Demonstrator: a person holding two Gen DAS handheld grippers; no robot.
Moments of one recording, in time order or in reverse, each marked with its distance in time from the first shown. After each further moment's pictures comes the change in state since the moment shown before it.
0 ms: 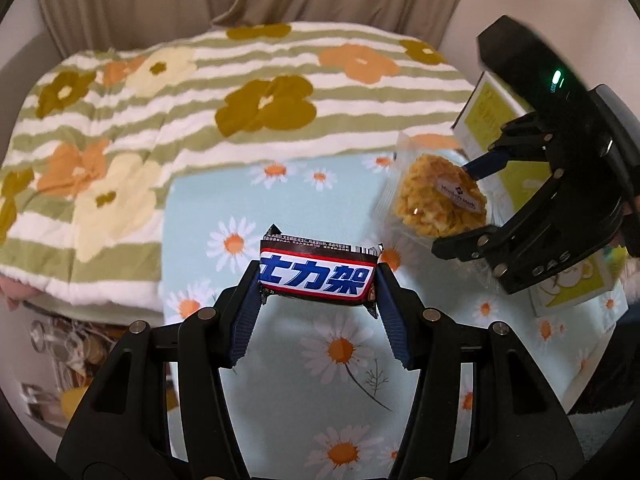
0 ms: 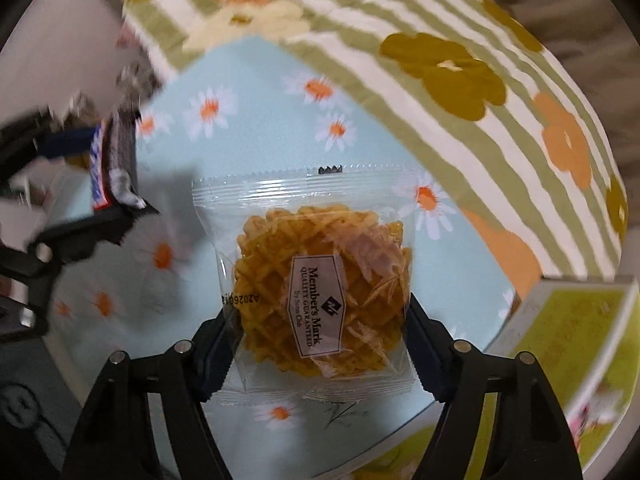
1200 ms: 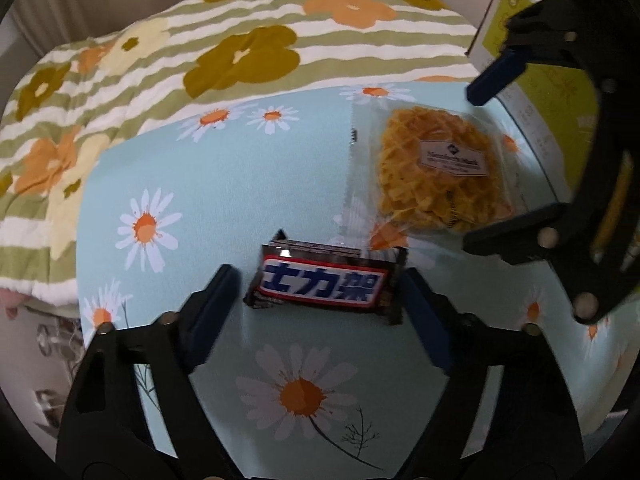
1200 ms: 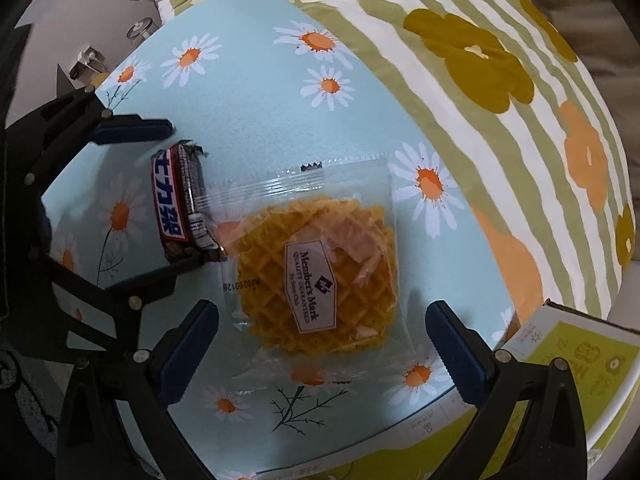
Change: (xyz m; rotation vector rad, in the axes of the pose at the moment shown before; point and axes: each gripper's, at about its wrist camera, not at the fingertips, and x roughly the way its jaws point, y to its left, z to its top) left arm 0.105 -0.041 -0.016 0.061 0.147 0.038; right arm 0.060 -0.015 0.006 -0.211 0.163 -0.041
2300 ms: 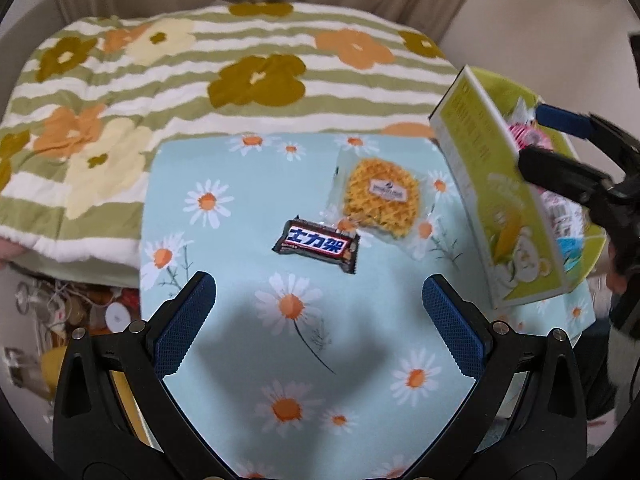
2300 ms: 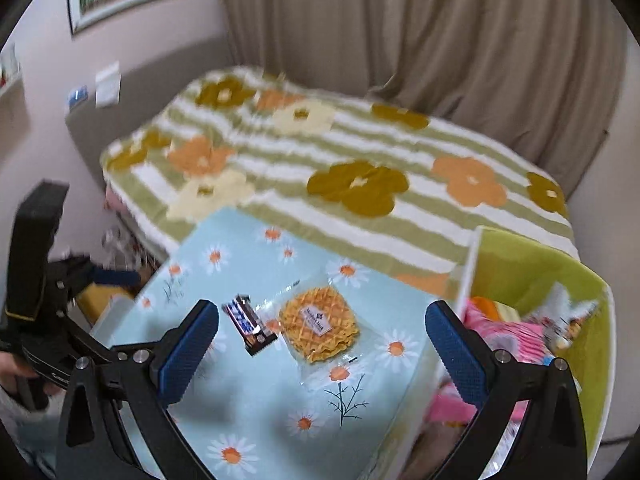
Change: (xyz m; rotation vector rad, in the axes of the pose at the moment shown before) left arm -0.114 0.021 -0.016 -0.150 -0.048 -0.105; right arm -0.140 0.035 -0.091 0.417 -0.620 -0.122
